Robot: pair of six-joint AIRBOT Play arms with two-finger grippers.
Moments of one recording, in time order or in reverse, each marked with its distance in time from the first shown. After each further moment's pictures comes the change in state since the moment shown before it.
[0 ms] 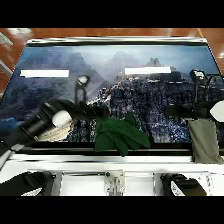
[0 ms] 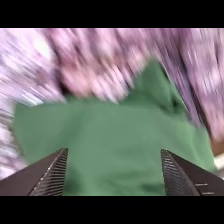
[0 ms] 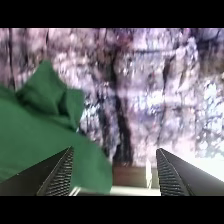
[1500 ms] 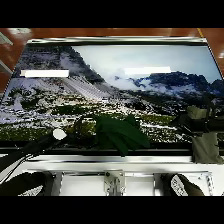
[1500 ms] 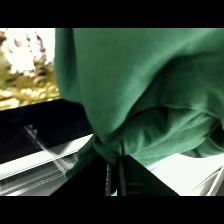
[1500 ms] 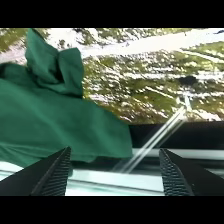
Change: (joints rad) left arm 0.116 -0.027 -0.664 -0.998 0.188 0.643; right arm -0.582 -0.142 -0.233 0.475 0.166 -0.372
